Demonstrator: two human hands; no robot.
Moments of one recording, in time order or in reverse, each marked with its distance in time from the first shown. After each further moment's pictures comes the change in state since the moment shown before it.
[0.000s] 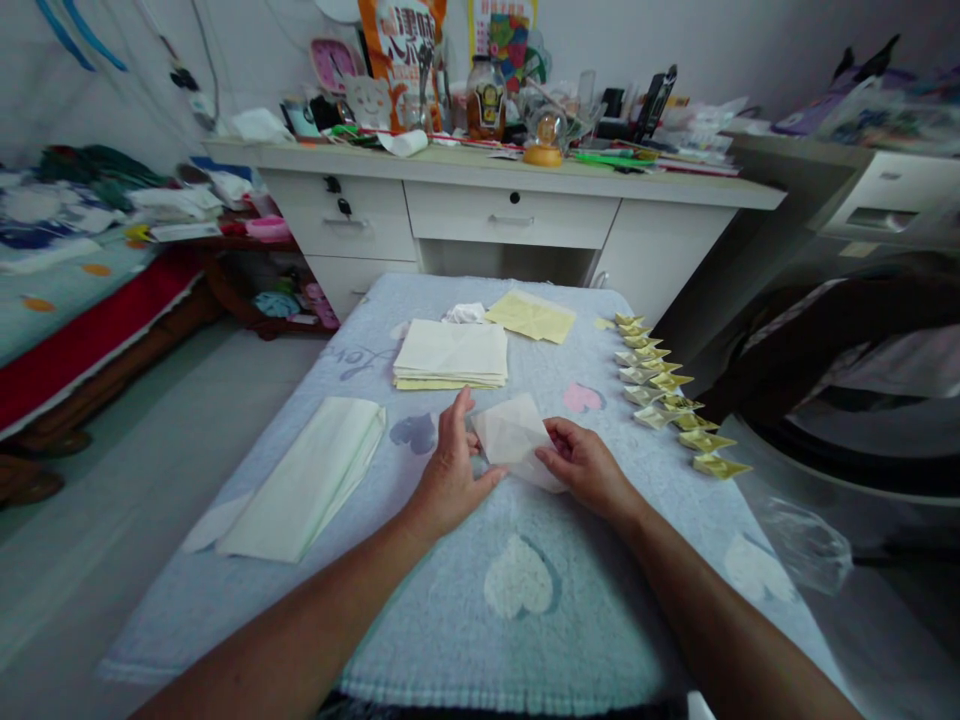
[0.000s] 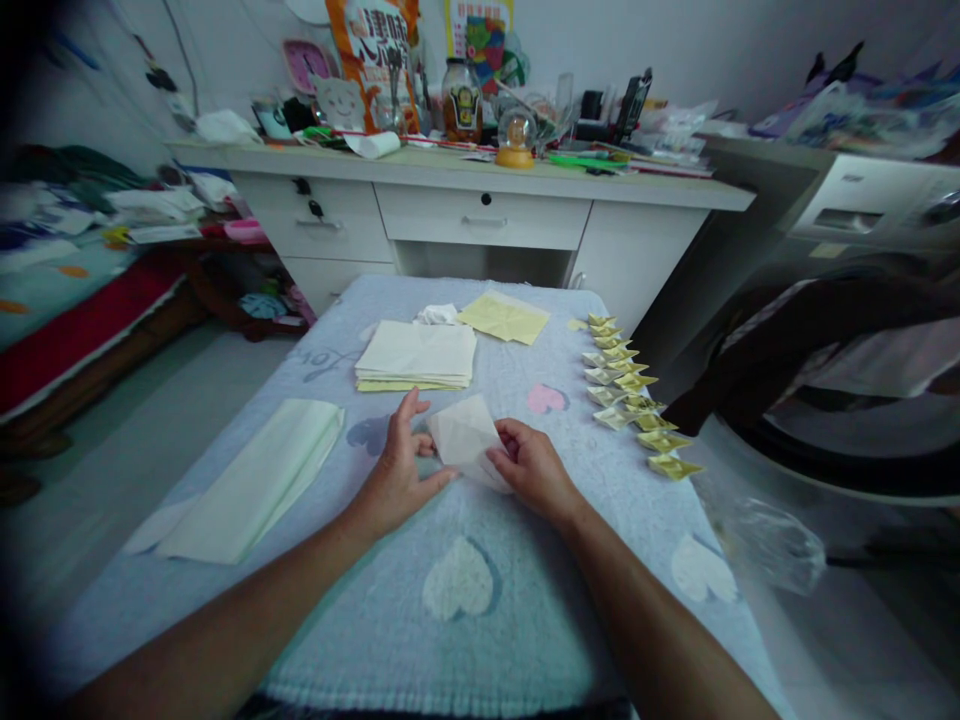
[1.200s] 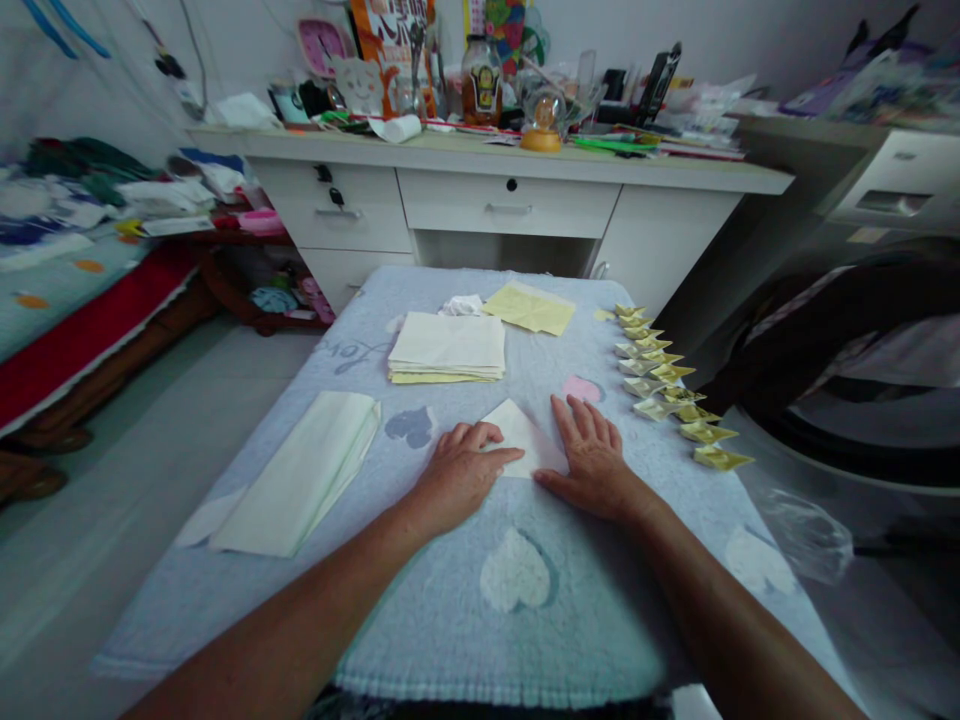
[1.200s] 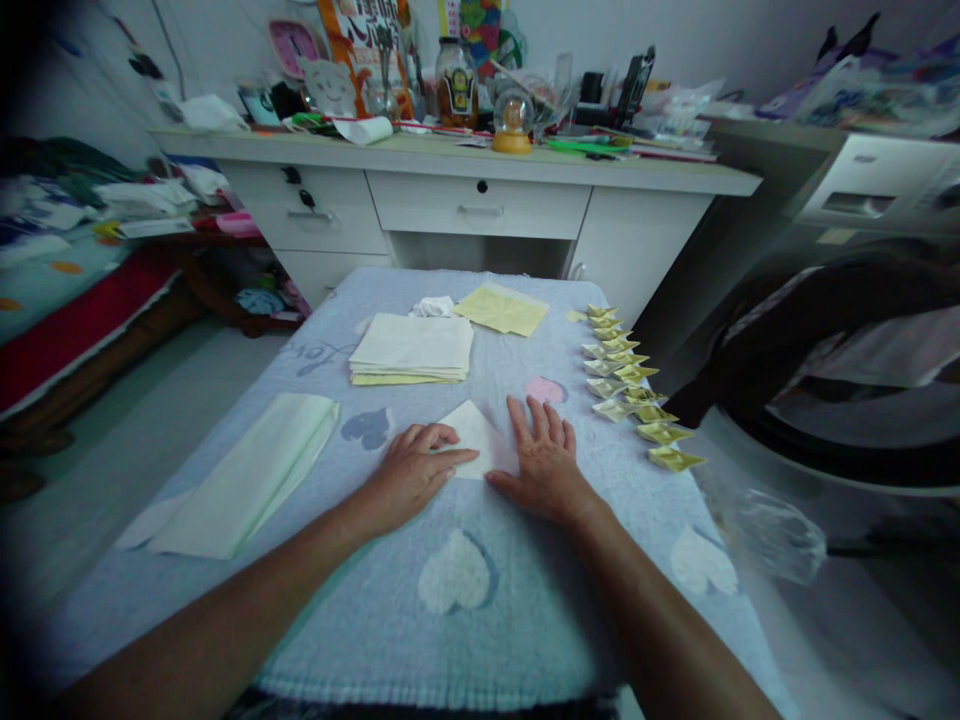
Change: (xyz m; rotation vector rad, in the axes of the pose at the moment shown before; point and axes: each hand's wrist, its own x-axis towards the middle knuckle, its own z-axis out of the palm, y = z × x) left_hand 0.002 0.002 -0.005 0.531 -0.423 0.192; right_hand -0.016 0.006 -0.010 -1.070 -0.005 0.124
